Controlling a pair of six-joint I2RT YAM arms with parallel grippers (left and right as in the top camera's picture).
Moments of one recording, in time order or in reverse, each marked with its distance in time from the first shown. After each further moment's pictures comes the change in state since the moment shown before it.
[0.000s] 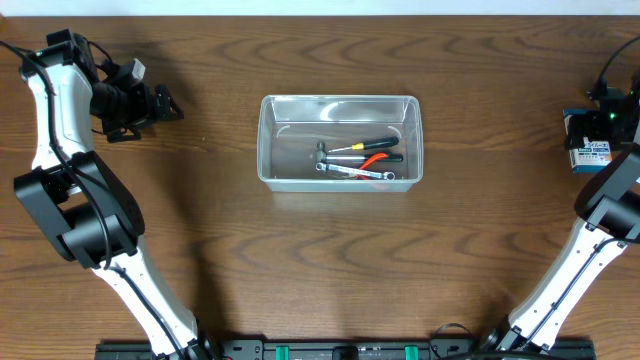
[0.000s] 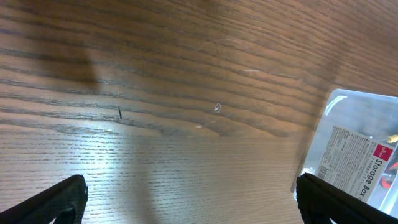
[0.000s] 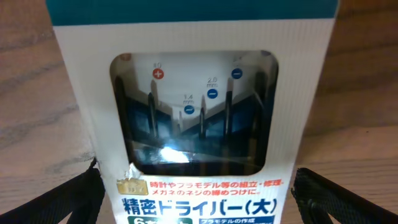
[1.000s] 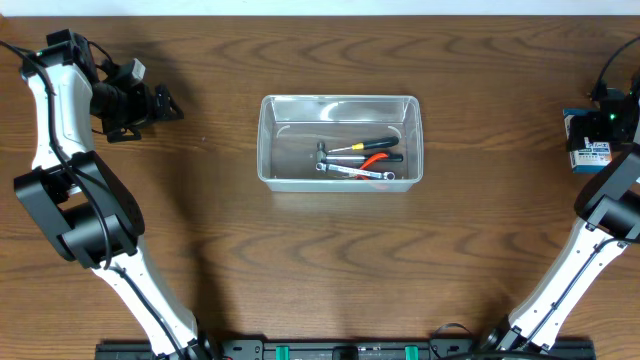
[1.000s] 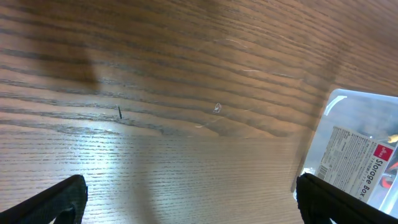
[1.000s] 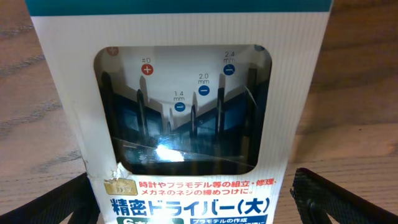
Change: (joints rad) left arm 0.000 0.000 0.000 0.000 0.000 0.000; right arm 0.000 0.000 -0.006 0.004 0.022 -0.013
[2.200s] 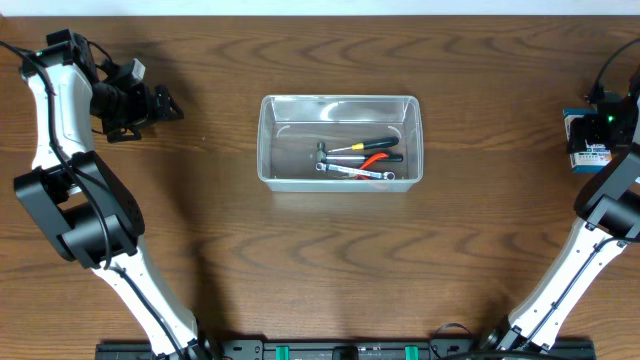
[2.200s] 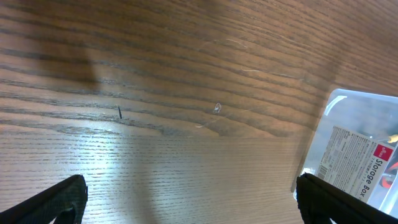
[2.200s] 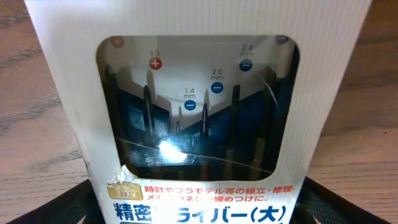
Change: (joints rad) left arm 0.000 0.000 0.000 0.000 0.000 0.000; right arm 0.000 0.013 0.000 -0.013 -0.009 -0.008
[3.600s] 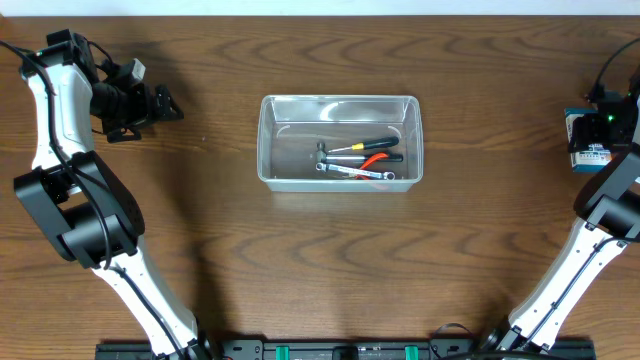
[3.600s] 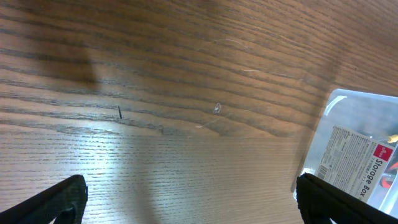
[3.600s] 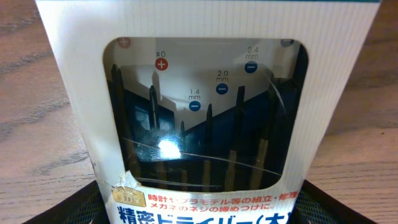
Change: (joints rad) left arm 0.000 0.000 0.000 0.000 0.000 0.000; right arm 0.000 0.000 0.000 0.005 -0.003 0.018
